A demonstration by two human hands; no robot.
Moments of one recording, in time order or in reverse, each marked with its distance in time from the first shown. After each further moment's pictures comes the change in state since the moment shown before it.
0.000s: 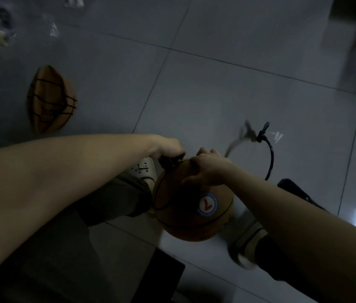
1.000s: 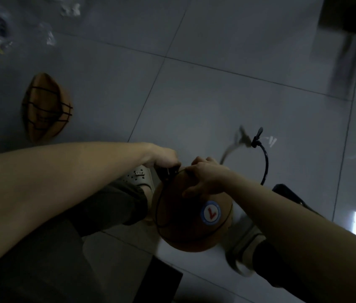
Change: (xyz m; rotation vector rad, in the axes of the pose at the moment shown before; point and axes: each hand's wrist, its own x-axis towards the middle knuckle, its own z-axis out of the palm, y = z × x) left_hand 0.003 -0.006 -0.001 0.039 -0.103 0.029; right_hand -0.001 0.011 0.004 -0.048 0.019 -0.080
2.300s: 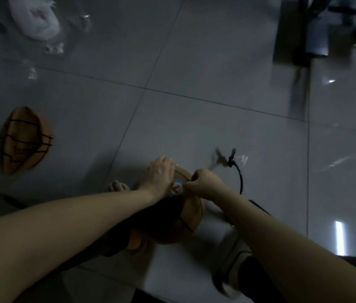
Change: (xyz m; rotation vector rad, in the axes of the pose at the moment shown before) left_hand -0.001 0.030 0.045 0.317 0.996 0.566; right_hand -0.022 0.026 -0.020 0.591 0.241 0.368
